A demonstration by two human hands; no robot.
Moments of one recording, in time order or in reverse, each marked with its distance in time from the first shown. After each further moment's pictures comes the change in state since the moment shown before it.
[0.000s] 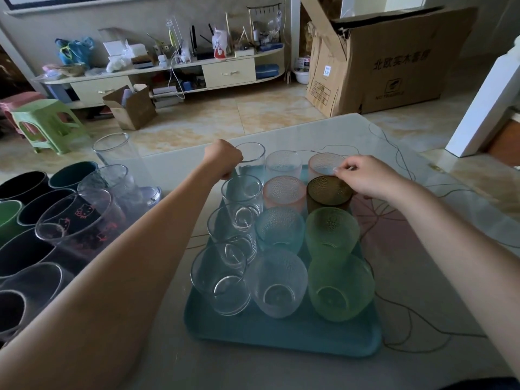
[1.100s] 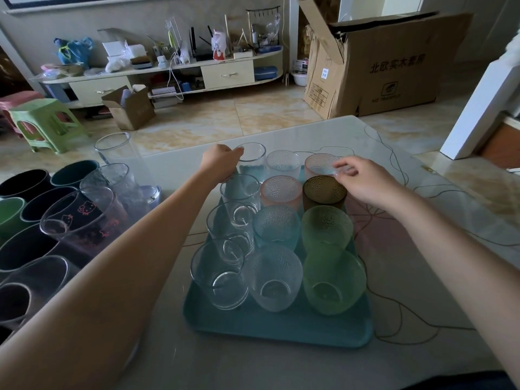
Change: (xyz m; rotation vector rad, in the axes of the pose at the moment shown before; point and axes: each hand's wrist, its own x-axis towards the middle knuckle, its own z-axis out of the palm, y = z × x) left_hand -0.023 -0.005 0.000 -0.141 0.014 0.053; right_hand -0.015 0.005 -0.001 0.022 0.067 -0.071
